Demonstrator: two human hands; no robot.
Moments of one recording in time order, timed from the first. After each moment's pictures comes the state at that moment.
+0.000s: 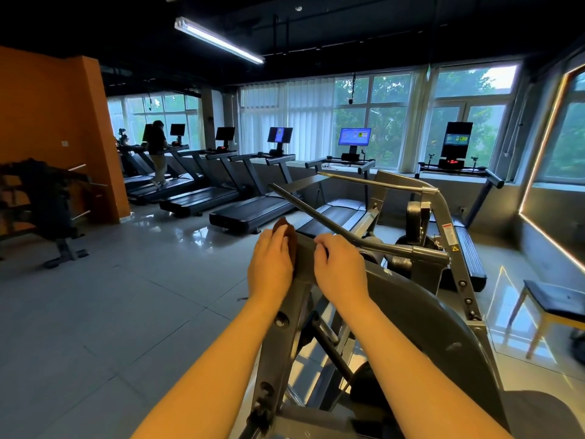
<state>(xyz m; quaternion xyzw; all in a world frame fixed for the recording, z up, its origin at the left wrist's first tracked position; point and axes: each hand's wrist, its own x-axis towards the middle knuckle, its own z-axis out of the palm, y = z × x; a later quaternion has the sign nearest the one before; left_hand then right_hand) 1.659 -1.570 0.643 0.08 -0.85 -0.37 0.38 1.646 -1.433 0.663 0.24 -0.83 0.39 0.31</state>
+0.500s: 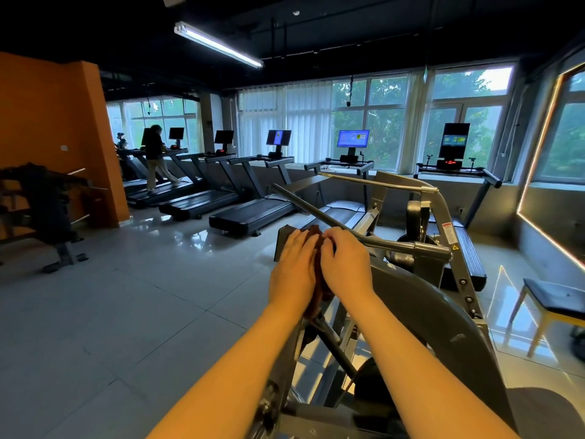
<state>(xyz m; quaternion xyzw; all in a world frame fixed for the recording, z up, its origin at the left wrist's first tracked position) 1.674 -1.545 0.632 -0.04 -0.88 -0.31 0.36 1.650 -1.435 0.664 0.22 -0.82 0.43 0.30</state>
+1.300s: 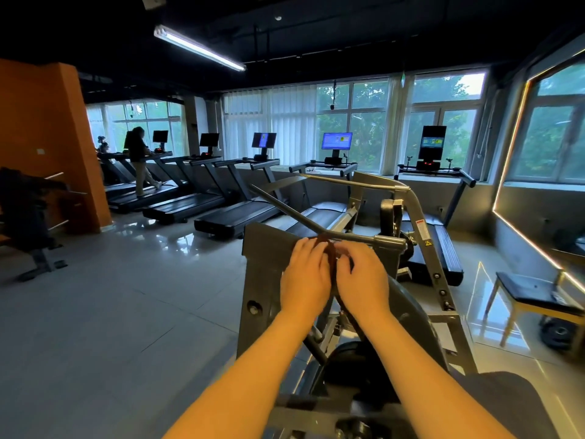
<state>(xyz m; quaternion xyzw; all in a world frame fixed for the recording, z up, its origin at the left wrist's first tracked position) 1.689 -1.453 0.628 -0.04 -0.88 -0.31 0.35 1.677 -1.336 0.639 0.19 -0.81 0.44 0.34</state>
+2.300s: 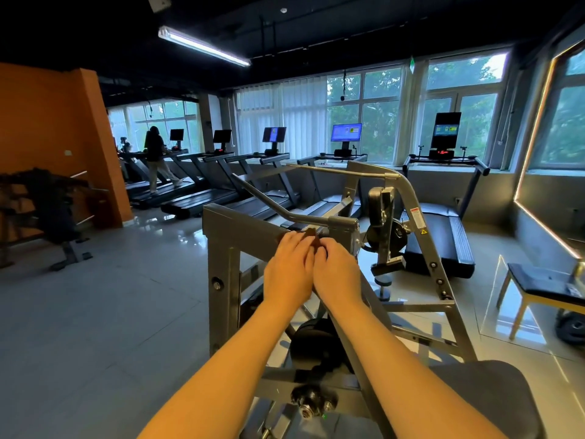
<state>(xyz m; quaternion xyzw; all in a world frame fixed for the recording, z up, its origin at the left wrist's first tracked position) 1.699 -1.349 0.606 -0.01 -0.90 -0.22 0.37 1.681 -1.242 0.615 0.16 -0.83 0.48 0.24</state>
